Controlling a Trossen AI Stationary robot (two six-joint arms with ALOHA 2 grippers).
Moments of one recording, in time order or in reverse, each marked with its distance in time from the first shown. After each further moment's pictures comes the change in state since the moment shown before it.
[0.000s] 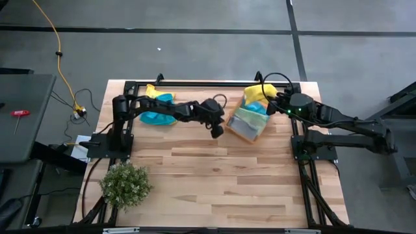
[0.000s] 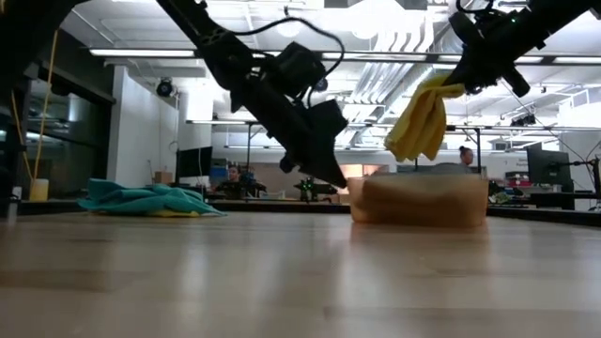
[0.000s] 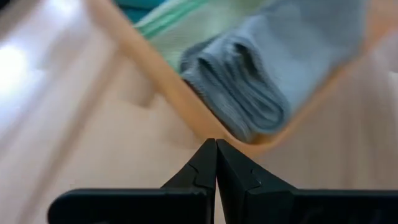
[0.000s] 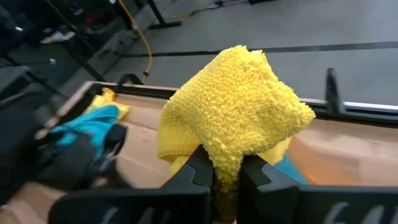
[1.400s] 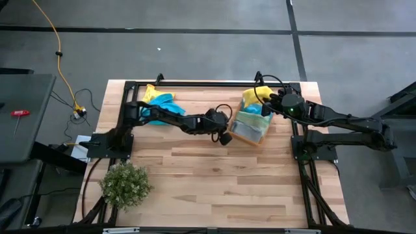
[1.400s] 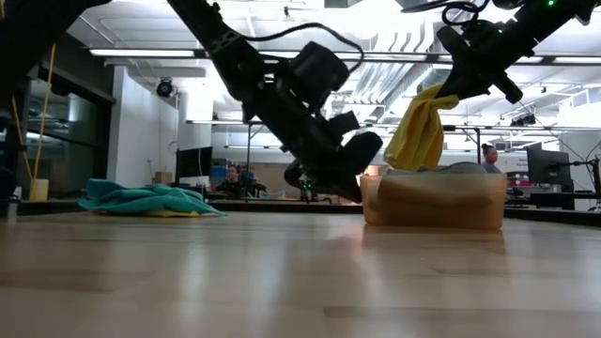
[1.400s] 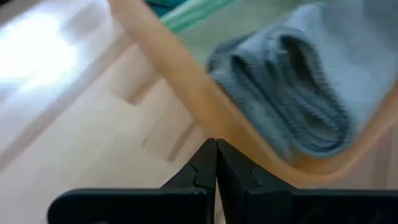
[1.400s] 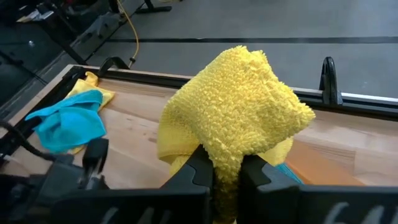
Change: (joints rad) left arm -0.139 0.121 0.055 0.093 -0.289 -0.200; right arm 0.010 0.098 0.000 0.018 0.015 0.000
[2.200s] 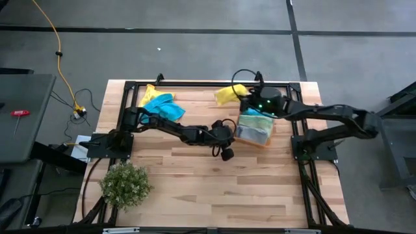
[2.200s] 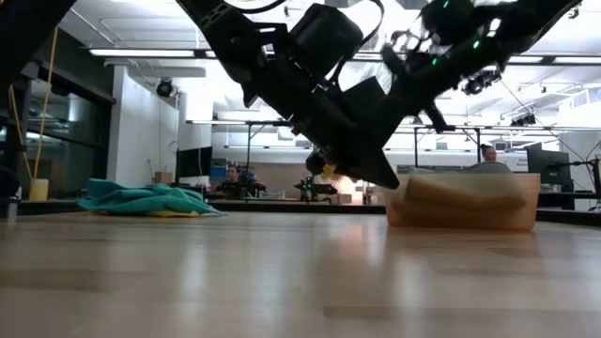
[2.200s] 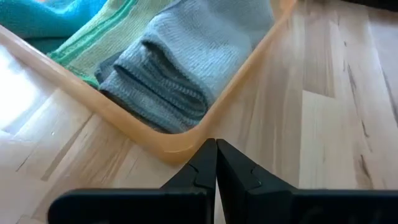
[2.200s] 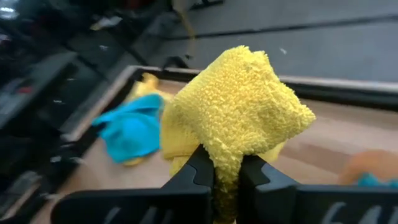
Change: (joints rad) left arm -0.131 0.000 0.029 0.045 0.045 0.054; right arm -0.106 0.443 0.000 0.597 -0.290 -0.005
